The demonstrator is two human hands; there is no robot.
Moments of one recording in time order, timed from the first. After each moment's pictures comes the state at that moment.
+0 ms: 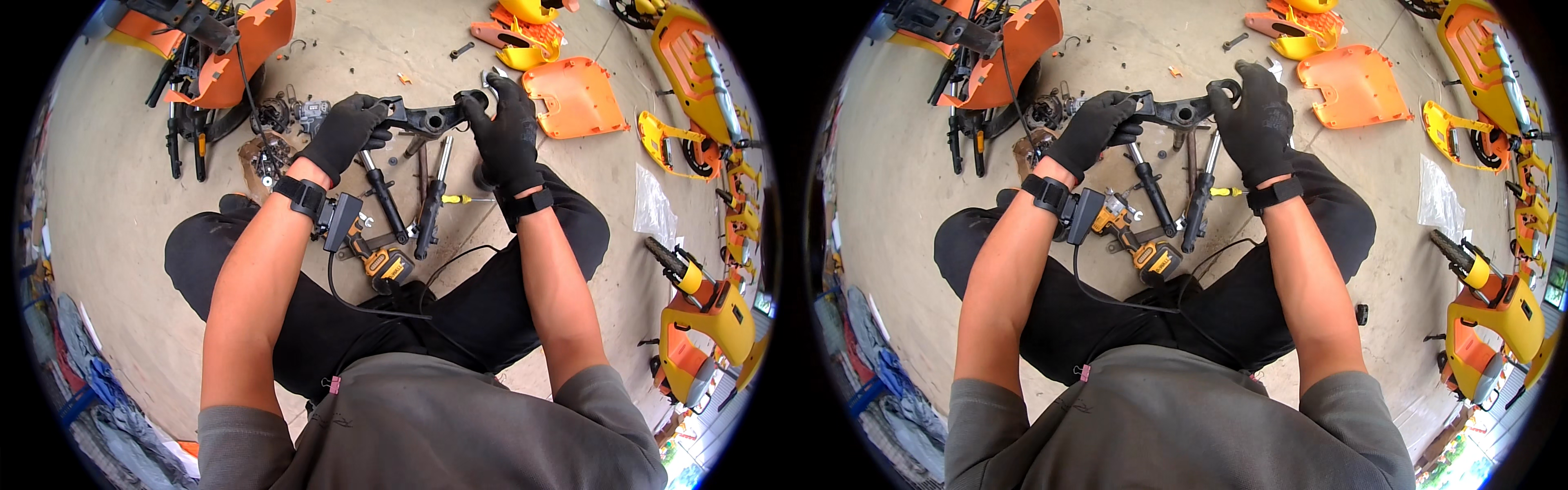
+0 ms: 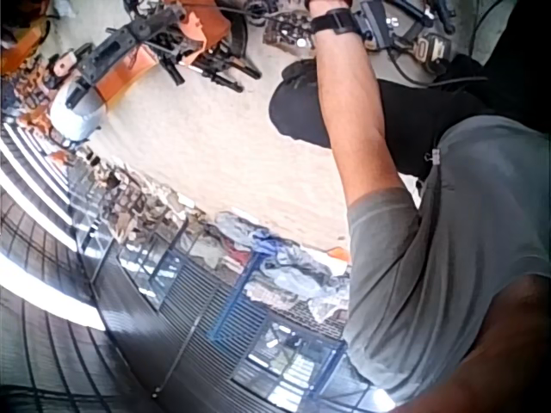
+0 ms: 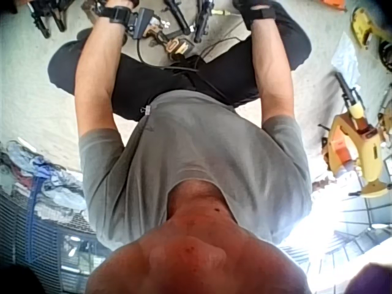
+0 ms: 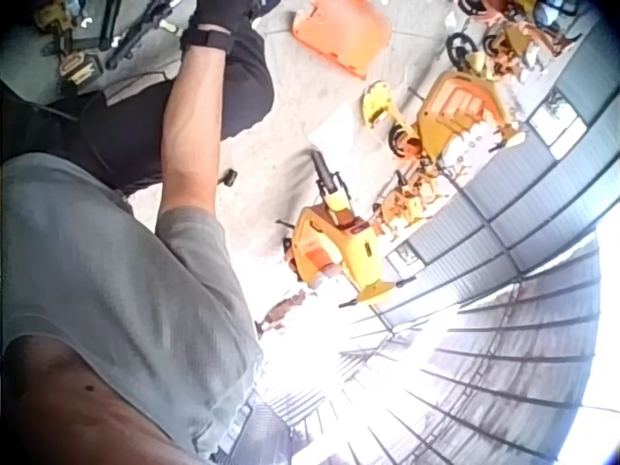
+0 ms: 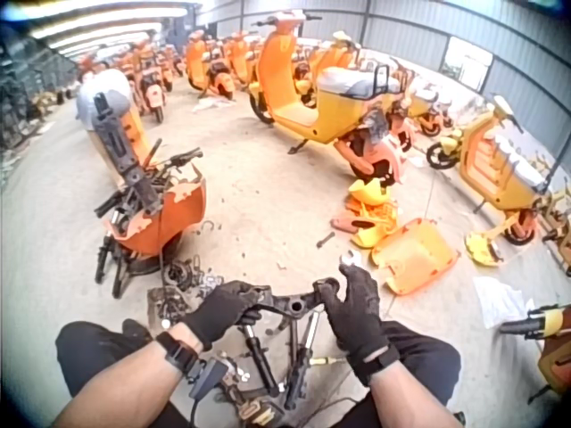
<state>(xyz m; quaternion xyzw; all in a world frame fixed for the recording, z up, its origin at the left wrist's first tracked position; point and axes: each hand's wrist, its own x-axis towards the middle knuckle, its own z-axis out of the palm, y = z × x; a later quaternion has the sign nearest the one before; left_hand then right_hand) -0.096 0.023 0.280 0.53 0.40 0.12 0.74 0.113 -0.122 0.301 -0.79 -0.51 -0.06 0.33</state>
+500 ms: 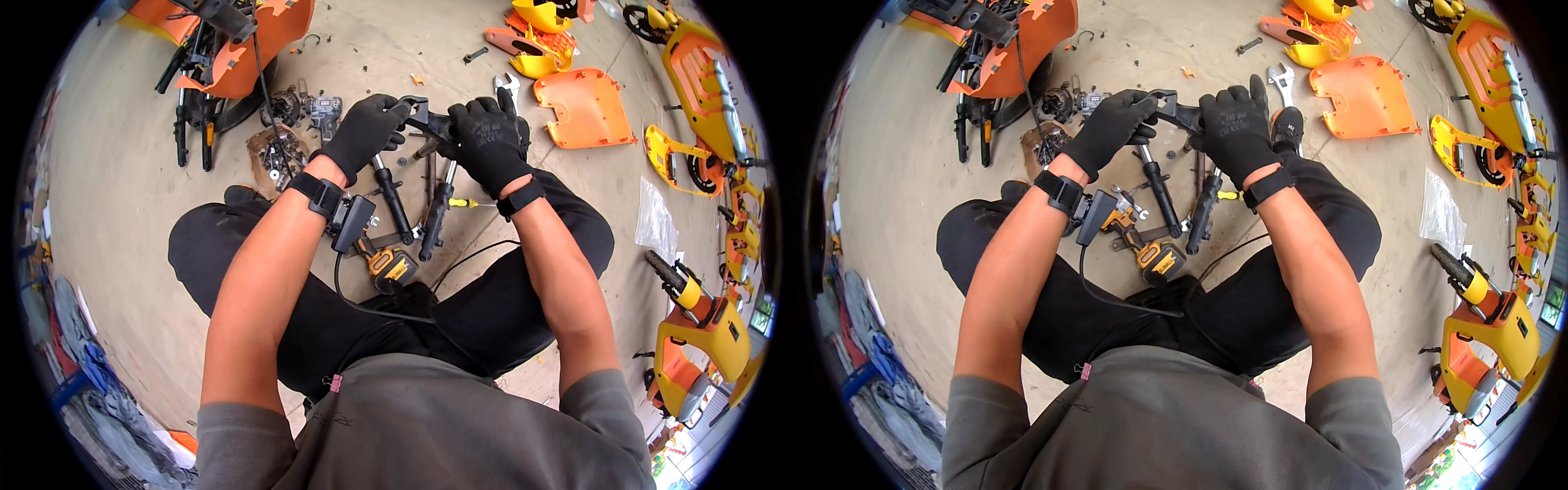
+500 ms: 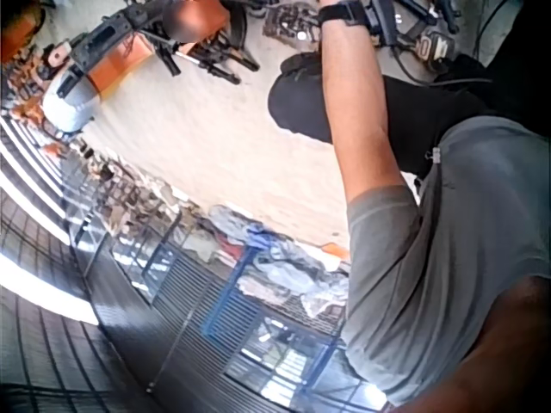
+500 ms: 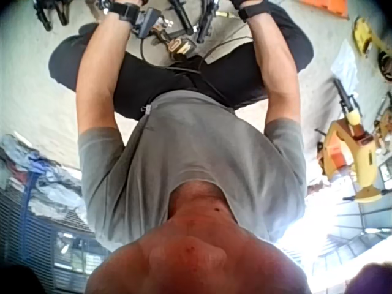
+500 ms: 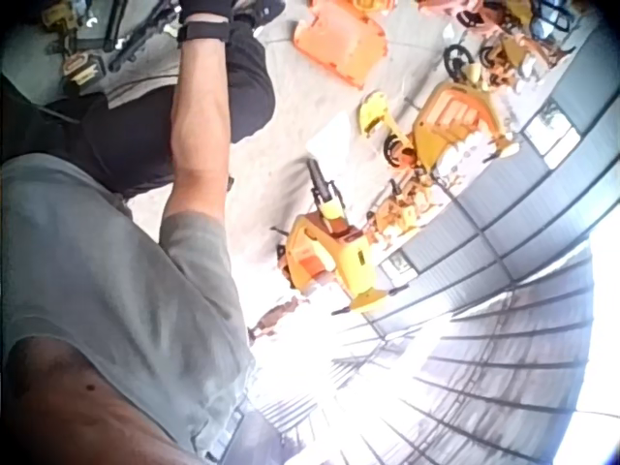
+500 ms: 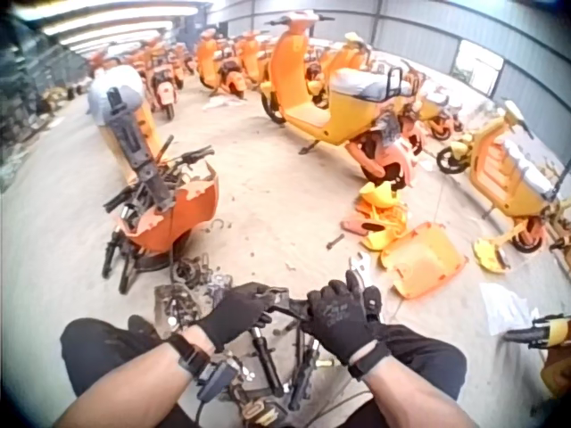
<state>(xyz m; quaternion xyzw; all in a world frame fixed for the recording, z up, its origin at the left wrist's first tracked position) -0.094 0.017 0.286 0.59 0.40 0.11 0.69 0.089 -0.106 0.297 -0.75 -0.67 -0.01 0.02</state>
